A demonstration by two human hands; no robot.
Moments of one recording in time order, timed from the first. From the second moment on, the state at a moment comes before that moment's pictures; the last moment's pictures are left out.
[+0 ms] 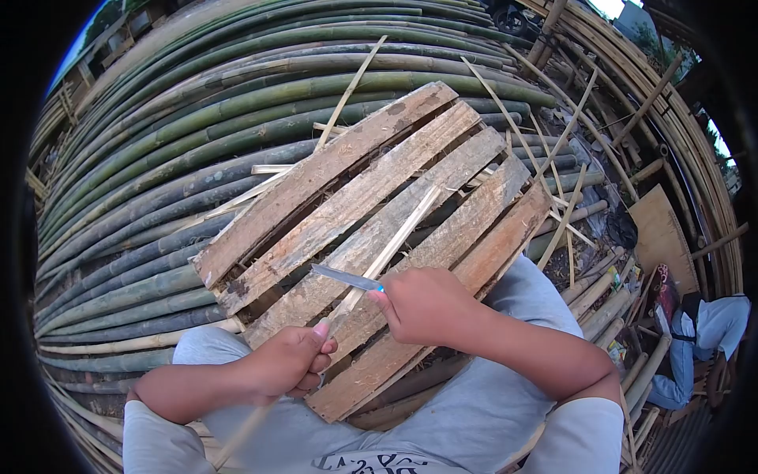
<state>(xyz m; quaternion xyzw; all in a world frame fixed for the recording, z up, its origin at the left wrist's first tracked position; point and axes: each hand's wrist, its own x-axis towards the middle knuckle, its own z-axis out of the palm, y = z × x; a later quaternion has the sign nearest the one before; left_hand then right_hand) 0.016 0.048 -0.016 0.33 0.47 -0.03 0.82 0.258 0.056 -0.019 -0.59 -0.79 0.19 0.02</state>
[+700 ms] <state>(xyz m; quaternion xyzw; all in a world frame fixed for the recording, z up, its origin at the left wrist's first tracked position) 0.027 0.042 -0.027 0.40 0.49 0.03 0.77 0.245 0.045 -0.033 -0.55 -0.82 0.10 0.06</state>
